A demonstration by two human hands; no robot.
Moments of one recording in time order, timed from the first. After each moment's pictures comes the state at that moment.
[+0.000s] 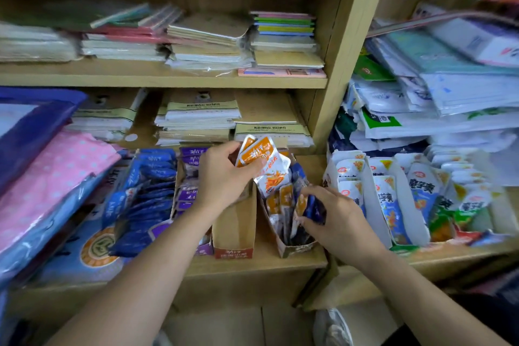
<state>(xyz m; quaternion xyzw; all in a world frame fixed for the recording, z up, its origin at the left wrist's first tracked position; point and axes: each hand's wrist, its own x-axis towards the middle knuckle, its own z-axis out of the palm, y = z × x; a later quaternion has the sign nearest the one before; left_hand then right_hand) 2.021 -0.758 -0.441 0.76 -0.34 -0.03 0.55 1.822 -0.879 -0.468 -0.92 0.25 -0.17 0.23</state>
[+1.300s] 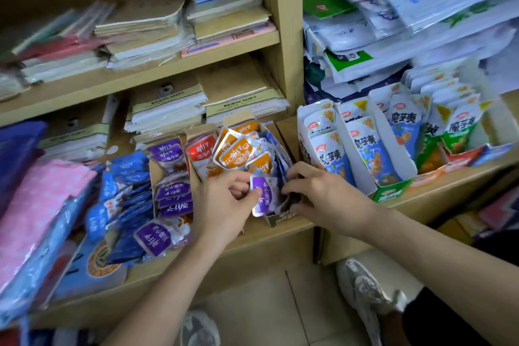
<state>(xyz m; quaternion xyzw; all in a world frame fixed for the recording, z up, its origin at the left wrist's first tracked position) 1.944 -0.740 -0.462 0.83 -0.40 -0.06 0.38 1.792 -0.890 -0.489 -0.96 0.12 -0.14 0.21</state>
